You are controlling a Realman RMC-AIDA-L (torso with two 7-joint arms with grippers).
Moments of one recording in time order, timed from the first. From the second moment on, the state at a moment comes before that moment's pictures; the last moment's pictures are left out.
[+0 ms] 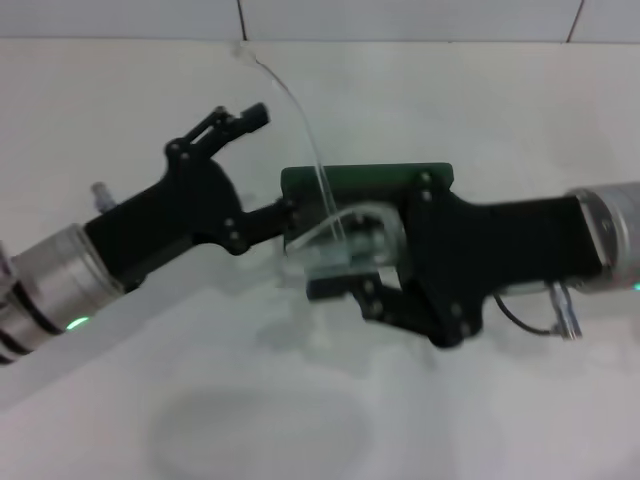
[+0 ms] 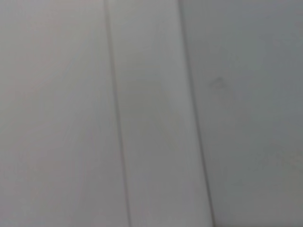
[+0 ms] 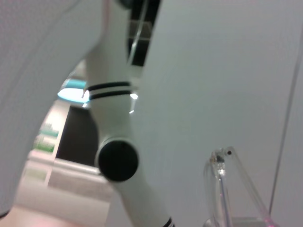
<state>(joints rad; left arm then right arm) -0.43 -2.10 1.06 0.32 1.21 1.57 -0.58 0.61 2.03 -1.54 -0.59 -1.07 -1.78 0.87</state>
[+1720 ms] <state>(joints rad) -0.47 -2.10 1.07 0.19 1.05 1.73 -0.32 0.69 1.98 -1.59 -0.43 -1.10 -1.67 1.29</state>
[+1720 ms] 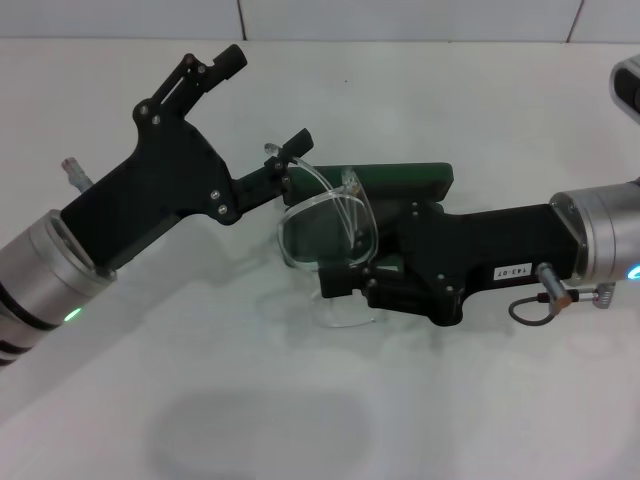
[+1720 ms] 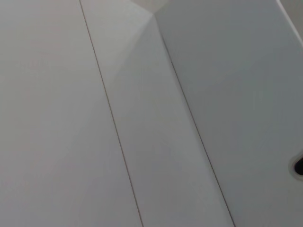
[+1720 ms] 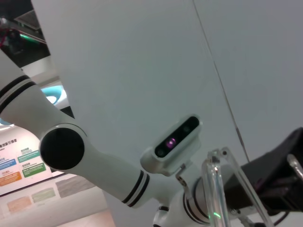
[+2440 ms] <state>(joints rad) -0.45 -2.10 1.07 0.19 1.07 1.76 -0.30 0.69 1.96 -1.58 -0.41 -1.11 -1.67 1.34</state>
